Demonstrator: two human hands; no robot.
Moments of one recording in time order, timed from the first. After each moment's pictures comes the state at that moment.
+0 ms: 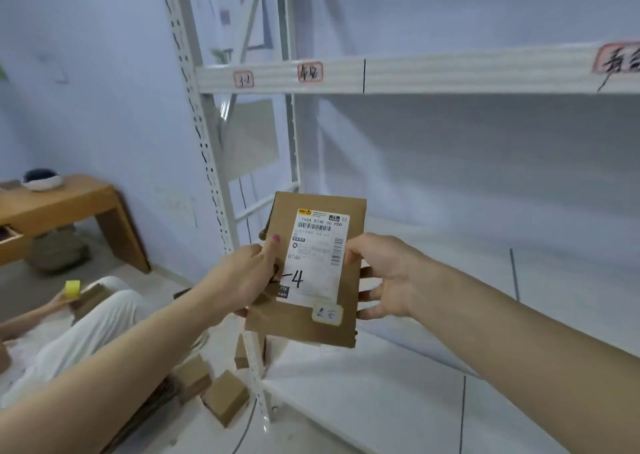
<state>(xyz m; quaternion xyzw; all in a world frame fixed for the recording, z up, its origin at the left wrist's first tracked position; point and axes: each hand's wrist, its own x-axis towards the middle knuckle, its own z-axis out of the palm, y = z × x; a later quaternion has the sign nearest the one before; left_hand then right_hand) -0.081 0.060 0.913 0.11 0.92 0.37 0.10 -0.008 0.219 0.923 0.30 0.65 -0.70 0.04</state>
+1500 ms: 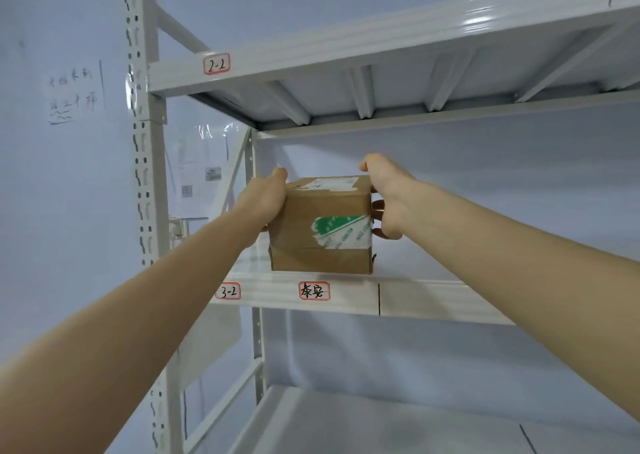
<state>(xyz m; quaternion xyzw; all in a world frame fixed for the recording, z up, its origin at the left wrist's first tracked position) -0.288 0.152 1.209 0.29 0.77 0.57 -0.04 -0.146 0.236 1.223 0.25 0.67 -0.62 -0.32</state>
